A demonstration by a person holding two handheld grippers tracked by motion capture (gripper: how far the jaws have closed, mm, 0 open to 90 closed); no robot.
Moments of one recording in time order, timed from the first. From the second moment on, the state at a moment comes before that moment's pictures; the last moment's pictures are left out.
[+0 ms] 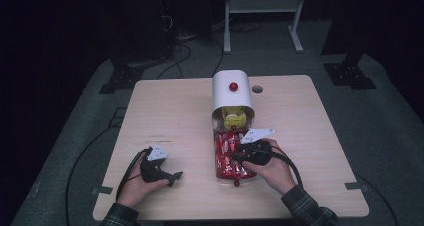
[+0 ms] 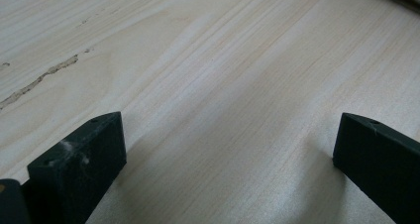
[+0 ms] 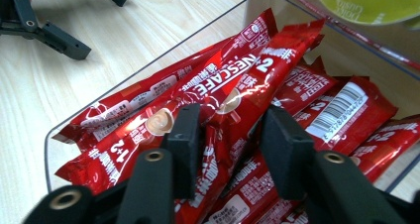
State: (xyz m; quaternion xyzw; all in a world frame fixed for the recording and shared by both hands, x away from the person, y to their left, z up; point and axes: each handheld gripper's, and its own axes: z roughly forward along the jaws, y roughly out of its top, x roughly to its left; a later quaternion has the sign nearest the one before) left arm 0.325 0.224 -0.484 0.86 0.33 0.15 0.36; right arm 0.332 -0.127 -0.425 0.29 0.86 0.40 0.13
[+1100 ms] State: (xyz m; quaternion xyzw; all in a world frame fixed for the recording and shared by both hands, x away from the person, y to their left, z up) left arm 0.325 0.224 -0.484 0.86 0.33 0.15 0.36; right arm 0.331 -0.135 -0.418 0.32 0.85 0.42 0.08
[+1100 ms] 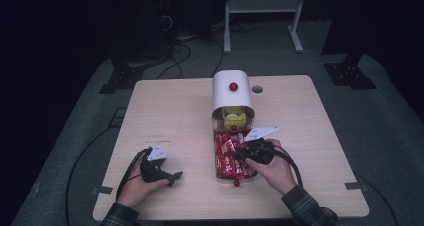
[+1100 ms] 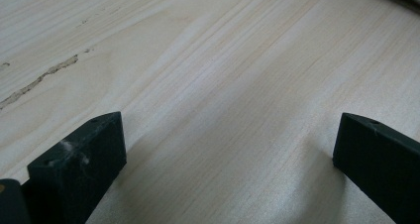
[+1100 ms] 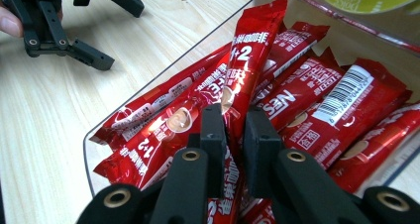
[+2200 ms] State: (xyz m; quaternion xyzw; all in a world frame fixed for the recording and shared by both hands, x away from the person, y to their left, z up) left arm 0.325 0.224 -0.484 0.86 0.33 0.15 0.36; right arm 0.321 -0.173 -0.400 0.34 0.83 0.43 0.10
